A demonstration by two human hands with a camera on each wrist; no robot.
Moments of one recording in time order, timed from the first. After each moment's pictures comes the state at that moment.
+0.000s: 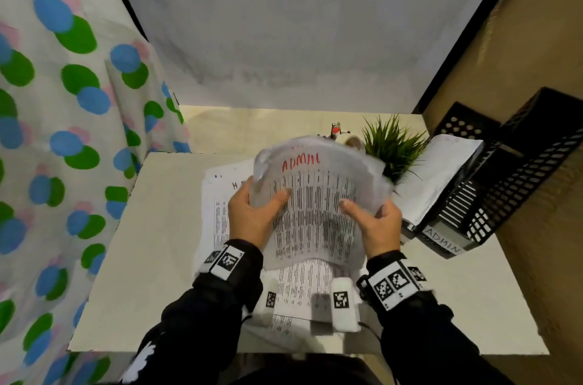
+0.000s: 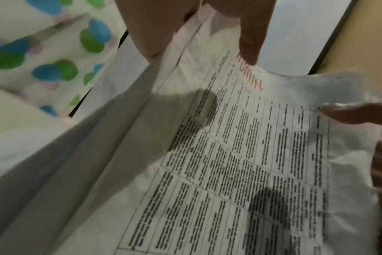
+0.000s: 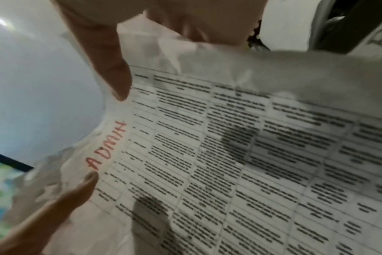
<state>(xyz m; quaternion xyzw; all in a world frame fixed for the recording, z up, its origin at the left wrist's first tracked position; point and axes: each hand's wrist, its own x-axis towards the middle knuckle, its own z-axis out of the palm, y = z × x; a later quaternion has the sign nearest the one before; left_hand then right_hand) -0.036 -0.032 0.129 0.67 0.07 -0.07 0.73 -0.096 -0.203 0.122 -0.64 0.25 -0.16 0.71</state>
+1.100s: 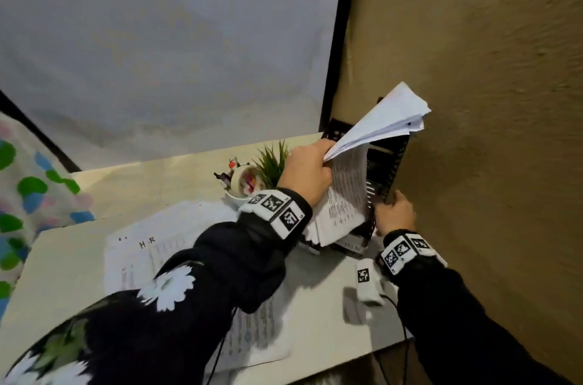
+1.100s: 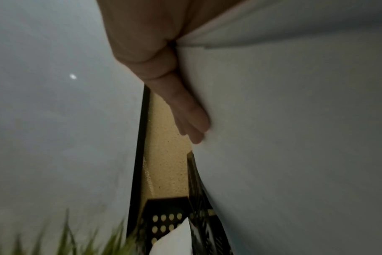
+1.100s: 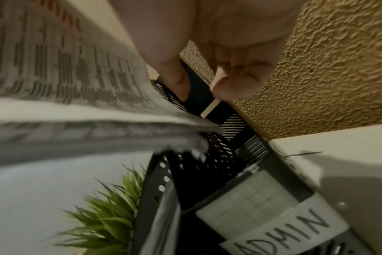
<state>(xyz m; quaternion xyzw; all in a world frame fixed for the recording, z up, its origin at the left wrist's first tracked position) -0.053 -0.280 0.228 0.84 -0.37 -0.05 0.39 -0.147 -0.429 0.108 -0.69 0.53 -0.19 0.45</state>
